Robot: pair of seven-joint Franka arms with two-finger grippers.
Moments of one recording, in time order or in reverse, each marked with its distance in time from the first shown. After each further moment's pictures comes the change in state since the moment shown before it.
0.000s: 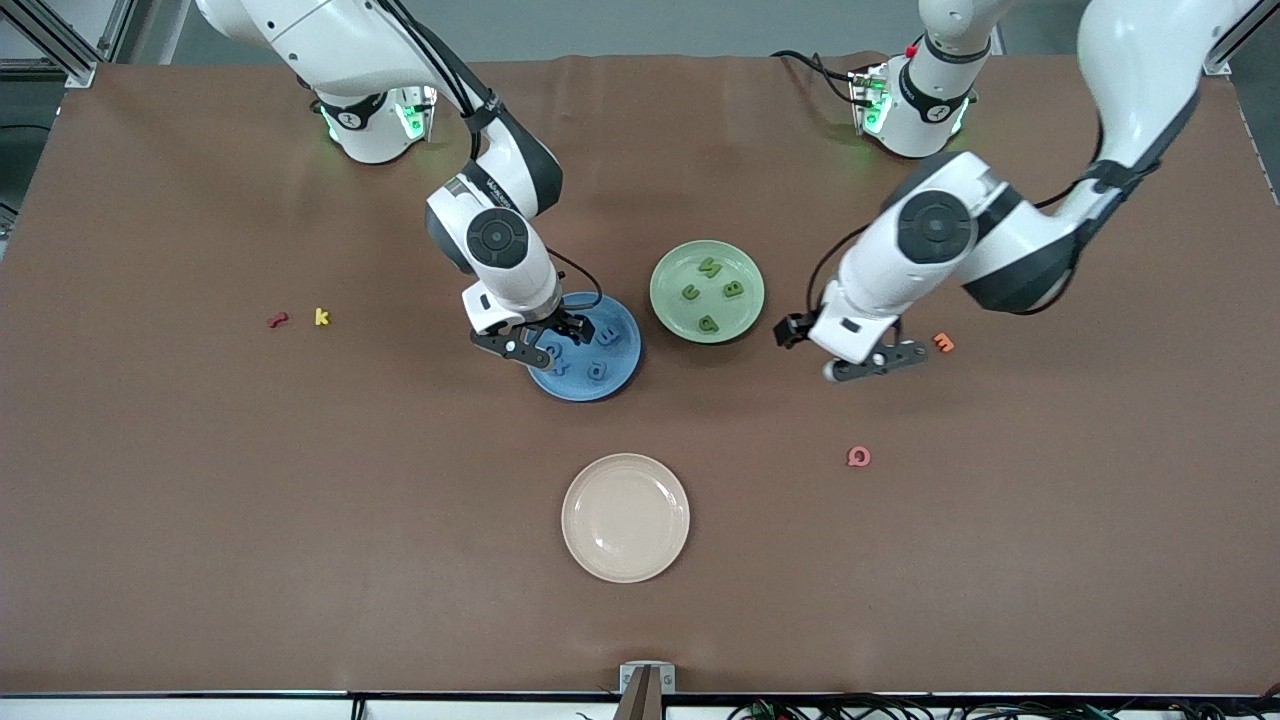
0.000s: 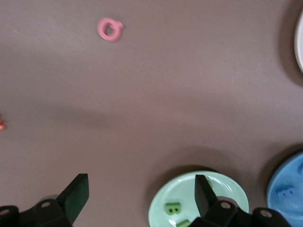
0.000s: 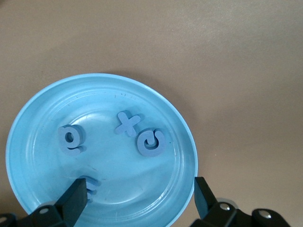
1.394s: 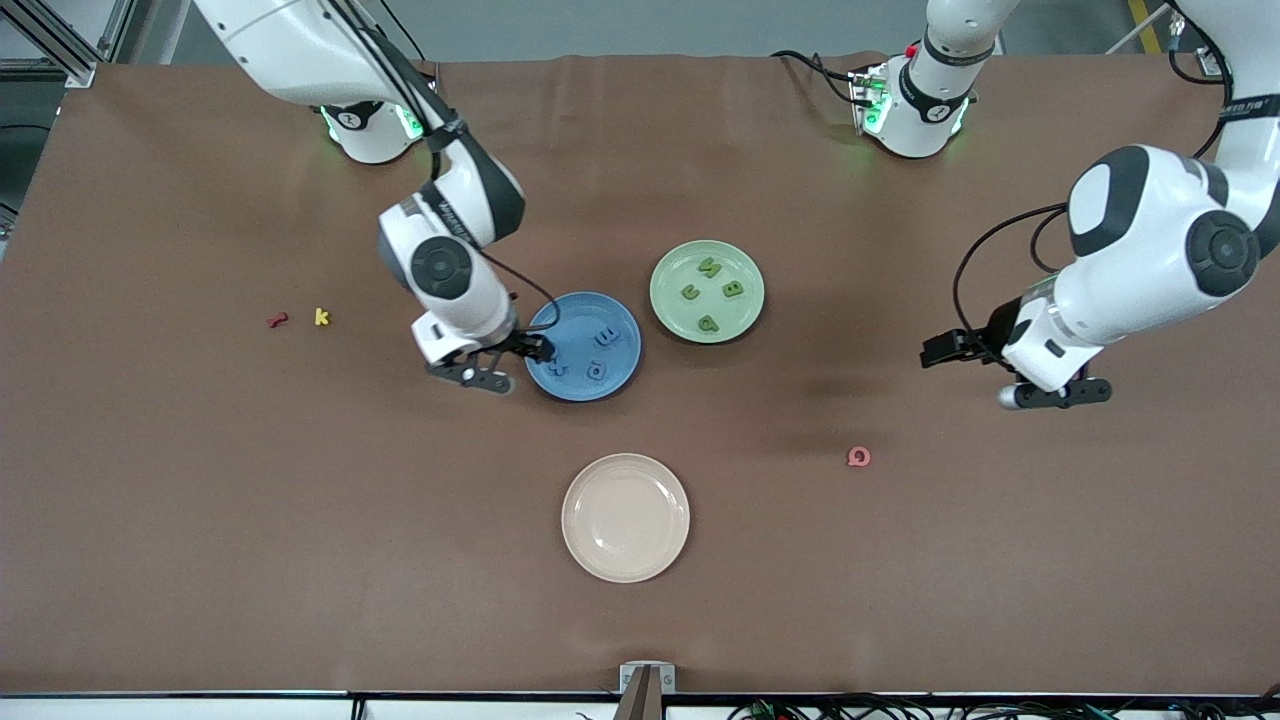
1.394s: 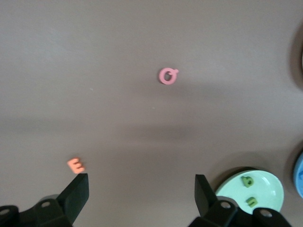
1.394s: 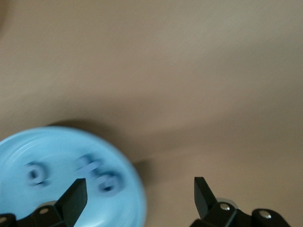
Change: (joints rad) left arm 0.134 -0.337 0.268 -0.006 -0.490 0.014 0.778; right arm -0.100 -0.052 -0.074 0.016 -0.002 -0.103 -0.317
